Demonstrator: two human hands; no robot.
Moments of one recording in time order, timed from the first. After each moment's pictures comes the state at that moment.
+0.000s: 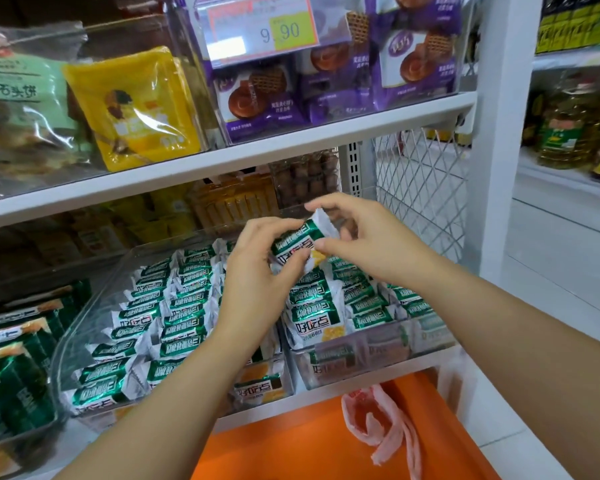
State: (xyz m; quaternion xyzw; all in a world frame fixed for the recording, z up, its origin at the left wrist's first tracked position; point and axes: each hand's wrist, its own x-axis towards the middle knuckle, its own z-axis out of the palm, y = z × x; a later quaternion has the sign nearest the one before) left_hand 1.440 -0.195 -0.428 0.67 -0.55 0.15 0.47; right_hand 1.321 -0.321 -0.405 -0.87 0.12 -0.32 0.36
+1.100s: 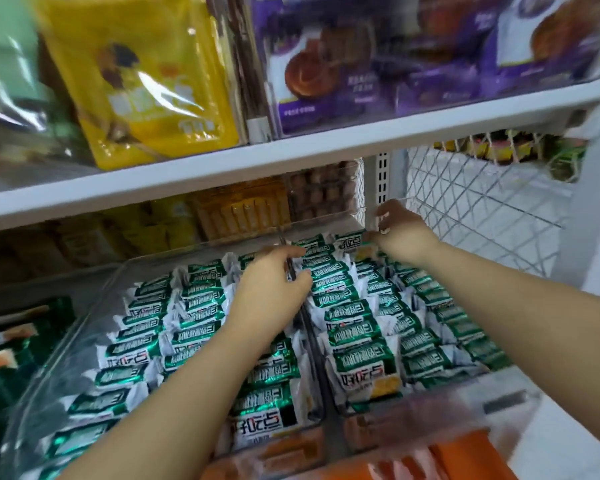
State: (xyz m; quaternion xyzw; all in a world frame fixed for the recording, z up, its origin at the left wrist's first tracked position) left_hand 1.518 -0.233 -0.440 0.81 -0.46 -0.02 0.36; right_hand 1.413 -0.424 -0.441 -0.85 0.36 -0.25 0.28
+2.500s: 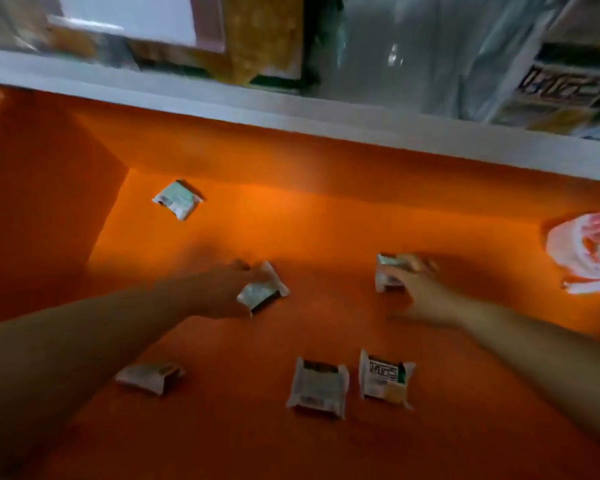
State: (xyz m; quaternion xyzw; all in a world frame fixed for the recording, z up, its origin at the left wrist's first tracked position) left_hand 1.624 0.219 -0.776 0.81 -0.39 -0.42 -0.05; right_hand 1.452 -0.079 -0.793 -0.92 0.15 0.32 0.19
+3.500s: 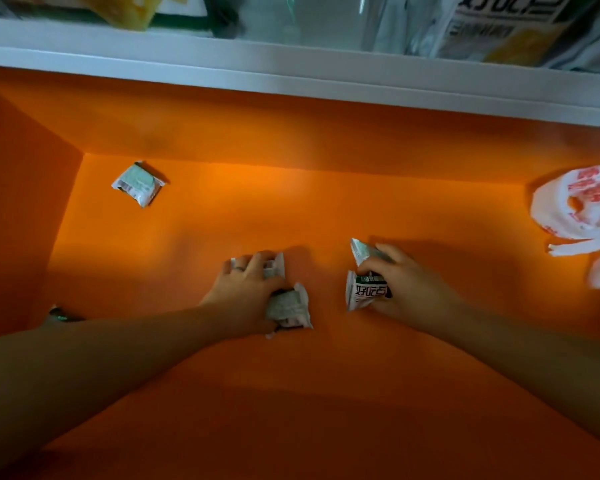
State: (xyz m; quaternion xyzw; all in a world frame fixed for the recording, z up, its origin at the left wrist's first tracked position) left_hand 1.543 0.167 -0.787 0.84 -0.45 -0.30 -0.10; right_hand 1.412 -0.064 -0.762 -0.94 0.10 0.24 0.22
